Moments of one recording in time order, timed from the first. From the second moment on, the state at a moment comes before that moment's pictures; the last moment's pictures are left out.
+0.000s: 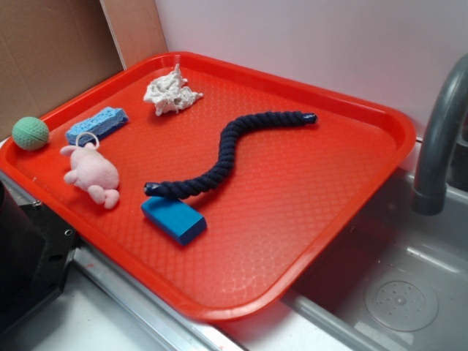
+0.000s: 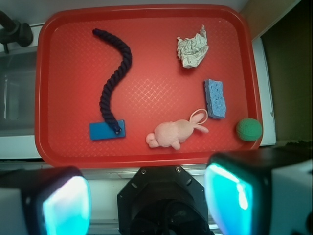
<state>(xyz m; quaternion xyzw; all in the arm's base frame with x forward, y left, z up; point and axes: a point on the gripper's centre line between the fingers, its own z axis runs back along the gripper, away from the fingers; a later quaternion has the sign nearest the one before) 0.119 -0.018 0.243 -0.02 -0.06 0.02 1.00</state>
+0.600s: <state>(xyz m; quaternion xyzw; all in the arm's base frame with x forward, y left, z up) 0.129 0.026 0.197 0.00 -0.08 0.15 0.99</state>
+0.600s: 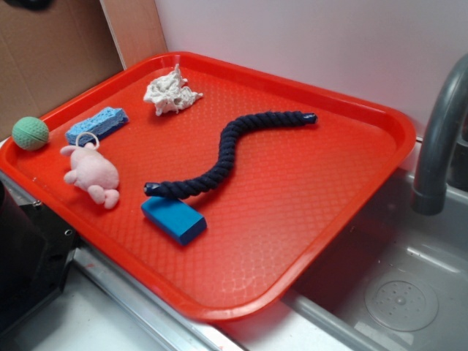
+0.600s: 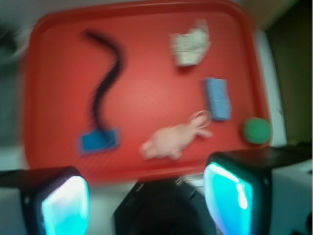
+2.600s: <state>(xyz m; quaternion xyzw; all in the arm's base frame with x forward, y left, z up) 0.153 0.038 0.135 -0.10 -0.07 0.29 0.95</state>
